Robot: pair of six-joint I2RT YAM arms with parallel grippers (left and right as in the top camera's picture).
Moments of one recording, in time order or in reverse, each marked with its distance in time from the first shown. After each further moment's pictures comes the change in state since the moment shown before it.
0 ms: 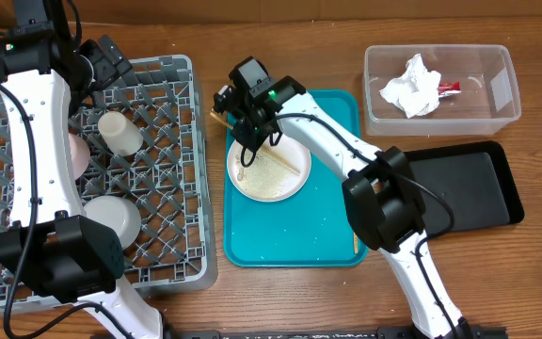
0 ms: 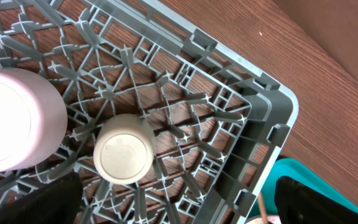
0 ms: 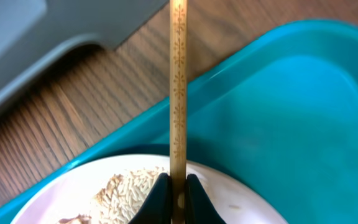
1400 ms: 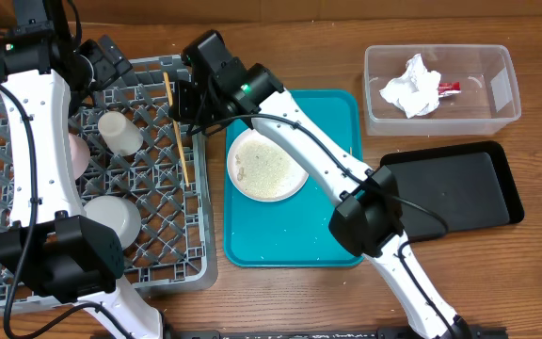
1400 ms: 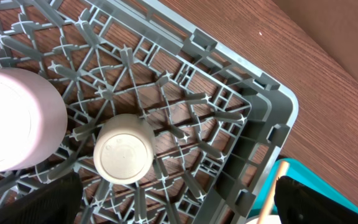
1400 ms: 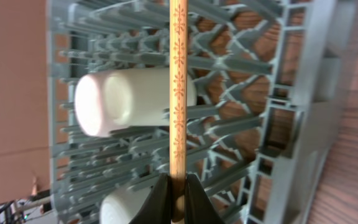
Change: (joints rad) left arm 0.000 0.000 0.000 0.000 0.000 0.000; right arm 0.103 0.085 0.410 0.032 -0.249 1.069
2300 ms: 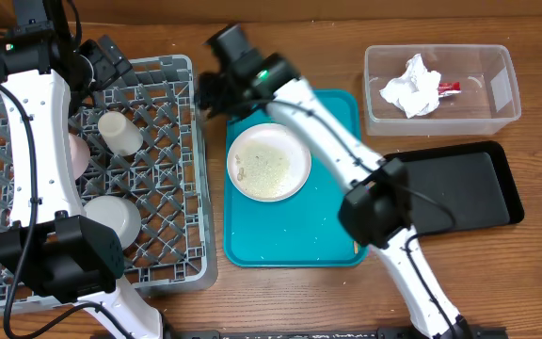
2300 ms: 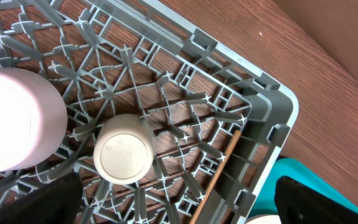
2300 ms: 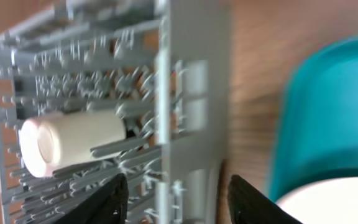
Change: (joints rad) left arm 0.000 0.000 0.000 0.000 0.000 0.000; right arm -0.106 -0.017 -0.003 -0.108 0.125 -0.047
